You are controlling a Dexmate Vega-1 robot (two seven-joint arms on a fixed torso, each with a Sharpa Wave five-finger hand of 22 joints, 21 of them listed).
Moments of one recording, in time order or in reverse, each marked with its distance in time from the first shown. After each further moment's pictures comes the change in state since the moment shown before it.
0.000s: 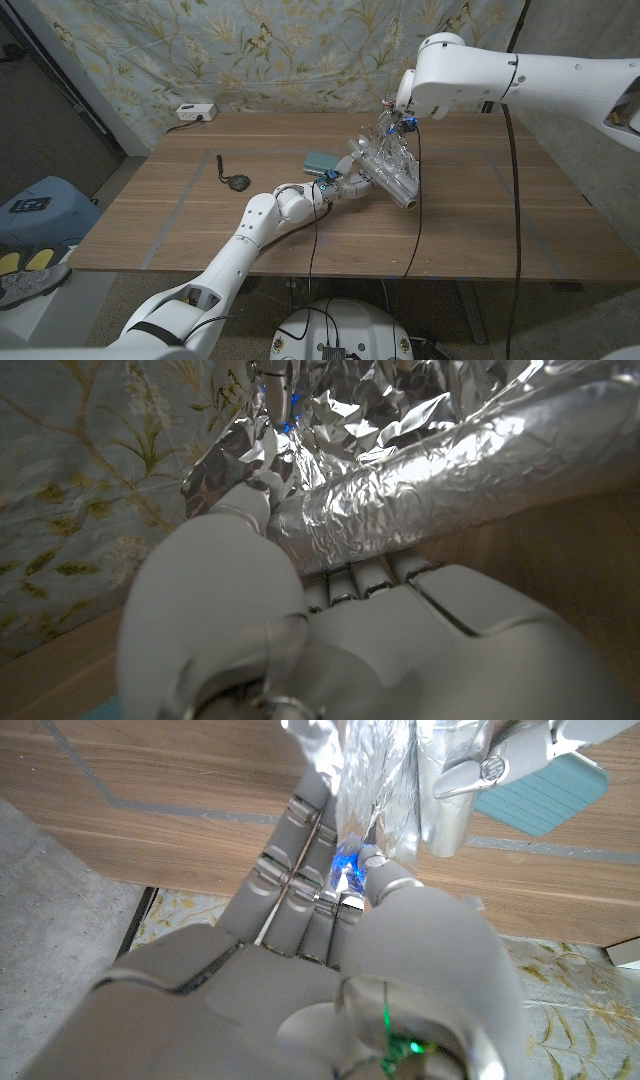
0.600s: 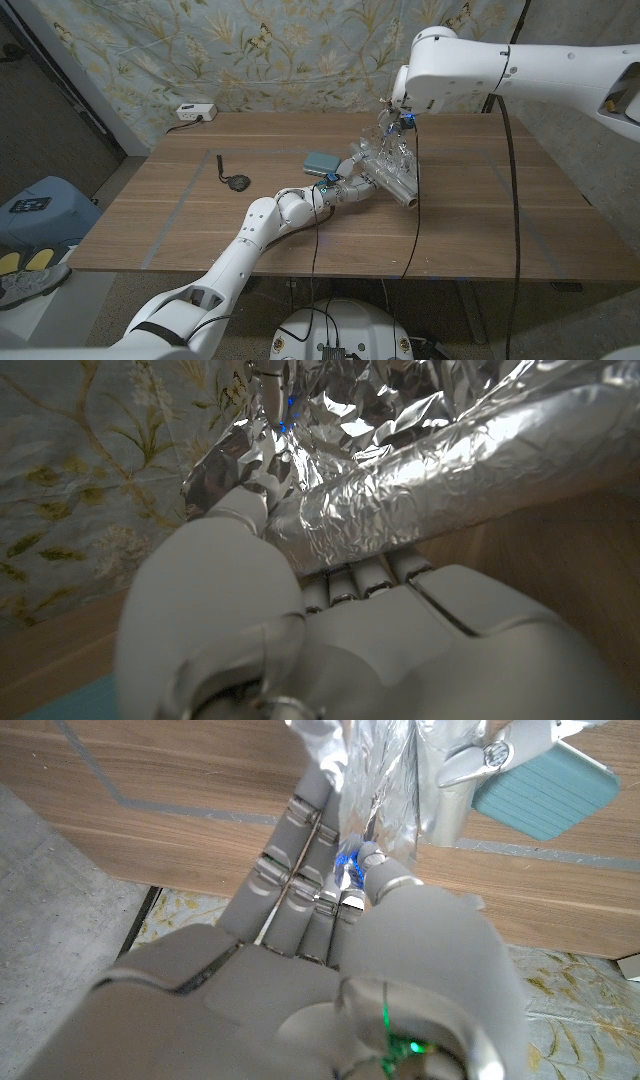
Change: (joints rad) left arm -0.004 -0.021 -0.012 0.059 -0.033 0.038 -0.032; left_hand -0.032 -0.003 -0.003 0.003 -0.015 0.003 0.003 0.000 -0.005 0.004 -0.004 0.000 0.004 0.006 -0.006 0.000 0.000 0.000 0.000 0.000 0.000; right arm 0.060 0.044 -0.056 0.063 0.034 0.000 0.010; right_hand 0.008 0.000 0.000 0.000 0.000 0.000 0.000 -0.008 0.005 0.000 0.000 0.000 0.003 0.006 -0.002 -0.007 0.010 -0.004 0.004 0.011 0.000
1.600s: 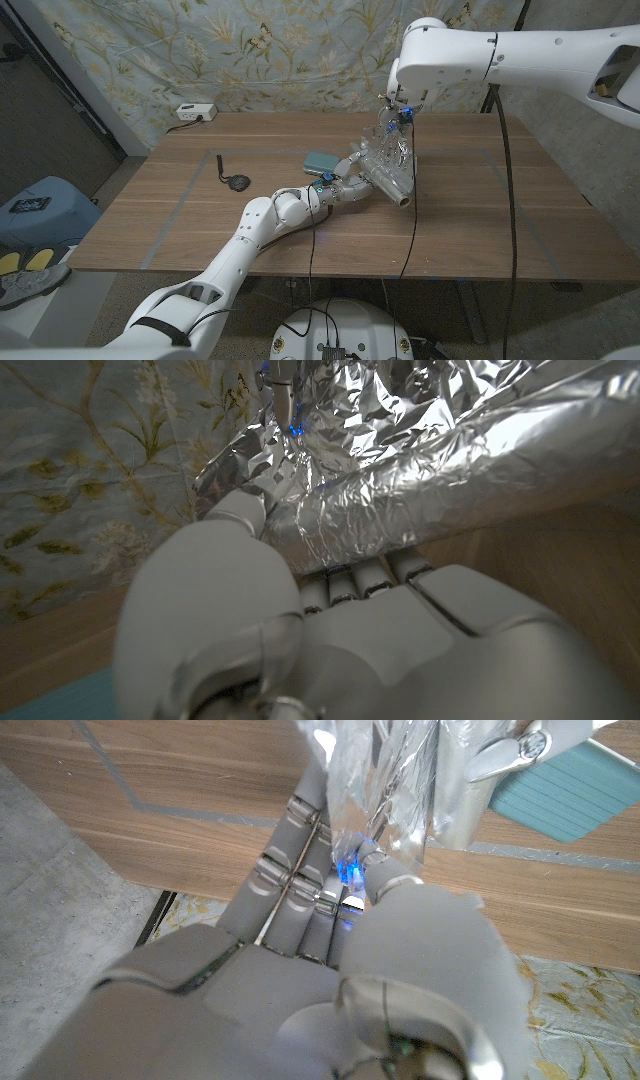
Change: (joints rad) left arm -0.018 0.007 -0.025 0.044 -0.013 0.064 -0.019; left_hand -0.015 0.002 0.000 0.000 -0.010 -0.003 -0.003 -0.004 -0.005 -0.016 0.006 0.001 0.000 -0.019 0.008 -0.008 0.000 -0.013 0.002 -0.008 0.000; right arm 0.071 0.054 -0.065 0.095 0.049 0.000 0.020; right_hand 0.007 0.001 0.000 0.000 -0.003 0.000 0.000 -0.005 0.005 -0.004 -0.003 0.007 0.000 0.009 -0.002 -0.012 0.009 -0.007 -0.007 0.020 0.000
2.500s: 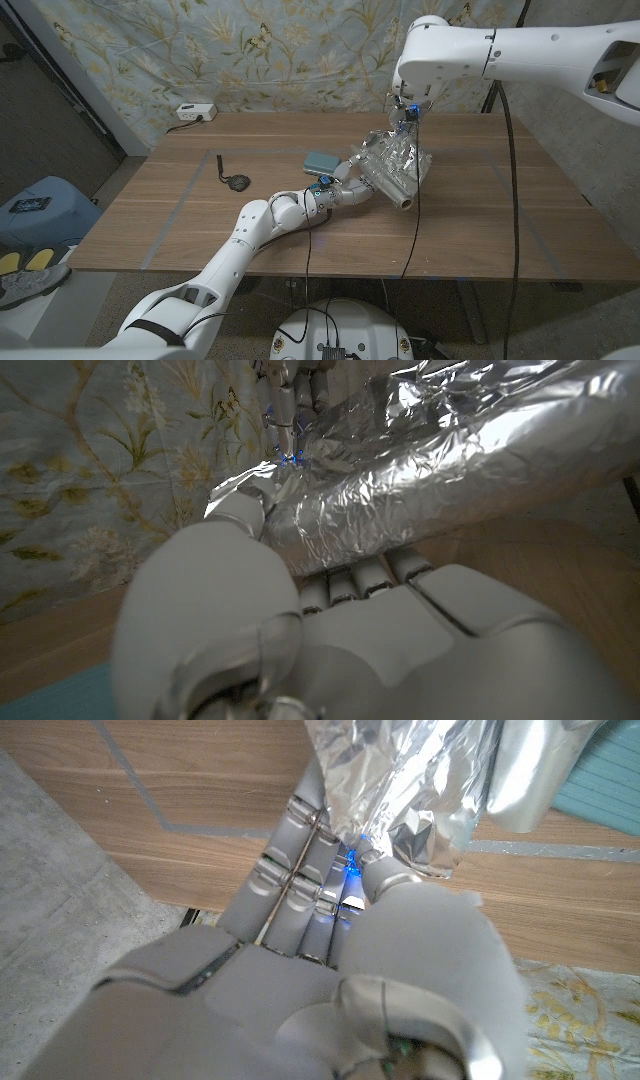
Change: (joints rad) left arm 0.011 0.021 0.010 0.005 -0.034 0.070 -0.030; left_hand -0.015 -0.006 0.000 0.000 -0.011 -0.022 0.000 0.000 -0.005 -0.005 0.006 -0.001 0.000 -0.005 0.005 0.000 0.000 -0.003 0.003 -0.004 0.004; right arm 0.009 0.013 -0.020 0.105 -0.018 0.000 0.058; right_hand 0.013 -0.005 -0.004 0.004 0.000 -0.002 -0.002 -0.004 0.004 -0.002 0.002 0.005 0.002 0.007 -0.003 -0.015 0.009 0.000 0.000 0.018 0.000
